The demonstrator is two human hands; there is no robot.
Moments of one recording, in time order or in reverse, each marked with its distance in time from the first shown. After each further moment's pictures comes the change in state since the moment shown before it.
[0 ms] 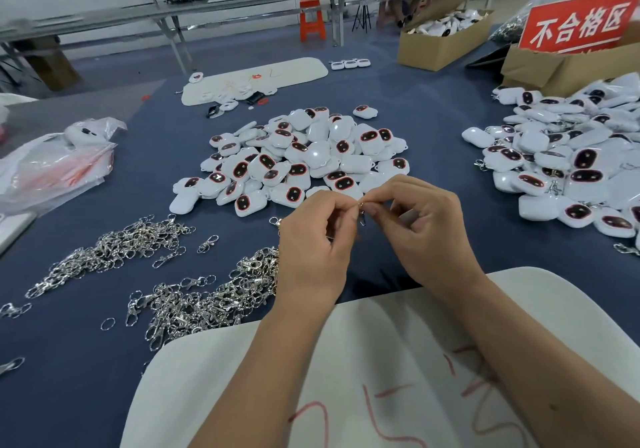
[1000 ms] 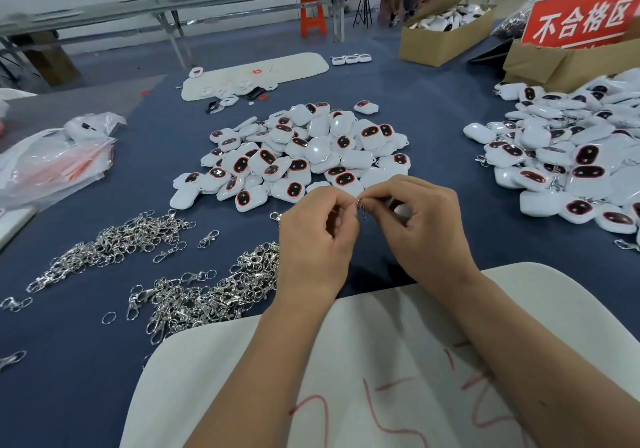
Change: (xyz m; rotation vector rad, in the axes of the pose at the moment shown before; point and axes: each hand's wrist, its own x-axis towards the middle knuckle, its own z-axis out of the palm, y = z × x) left_hand 0.001 0.004 -0.001 0.084 -0.004 -0.040; right_hand -0.001 0.002 0.003 -0.168 0.038 -0.039
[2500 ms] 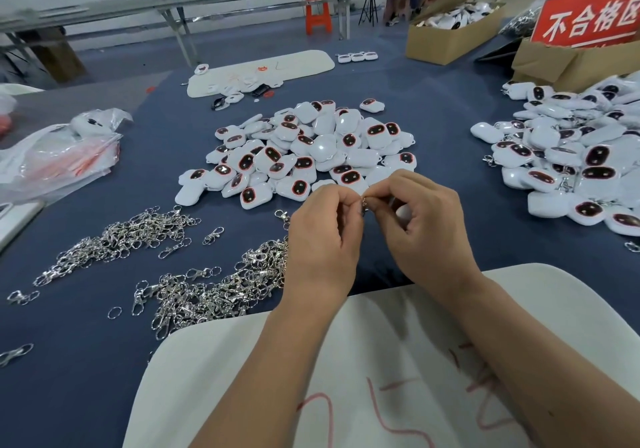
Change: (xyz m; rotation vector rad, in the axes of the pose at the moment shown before) left_hand -0.003 0.002 0.001 -0.002 0.010 0.029; right_hand 0.000 -0.007 0.005 -0.097 0.017 -0.059
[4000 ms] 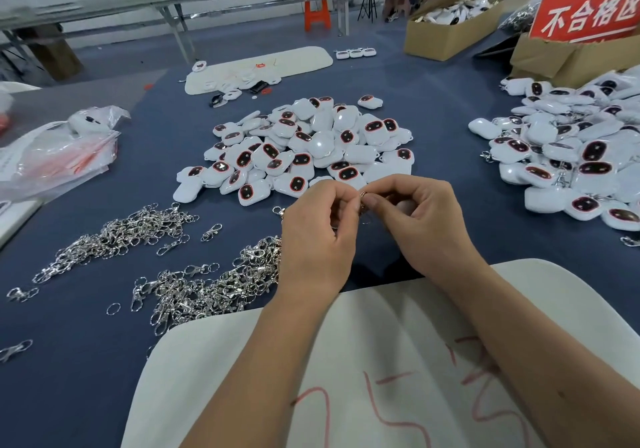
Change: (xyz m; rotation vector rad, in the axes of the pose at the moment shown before) left_hand 0.002 0.005 -0.004 0.022 0.008 -0.028; right_hand -0.001 0.006 -0.003 0.436 -0.115 0.349
